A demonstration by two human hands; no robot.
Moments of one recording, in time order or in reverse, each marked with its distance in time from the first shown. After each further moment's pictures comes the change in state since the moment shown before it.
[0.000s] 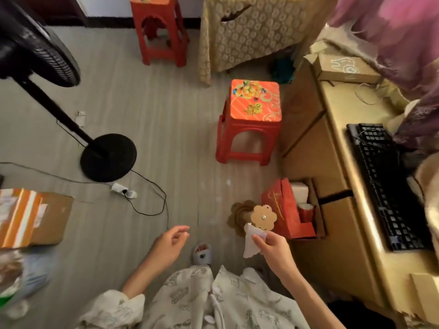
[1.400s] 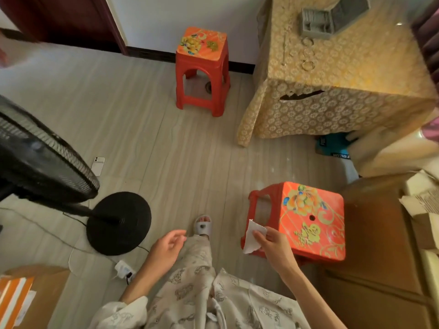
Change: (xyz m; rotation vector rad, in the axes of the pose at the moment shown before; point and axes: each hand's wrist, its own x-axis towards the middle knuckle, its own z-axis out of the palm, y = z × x) left_hand 0.402 0.197 -0.317 -0.124 0.144 -0.025; right_hand 0.445 -0.412 0.078 -0.067 -0.090 -0.042
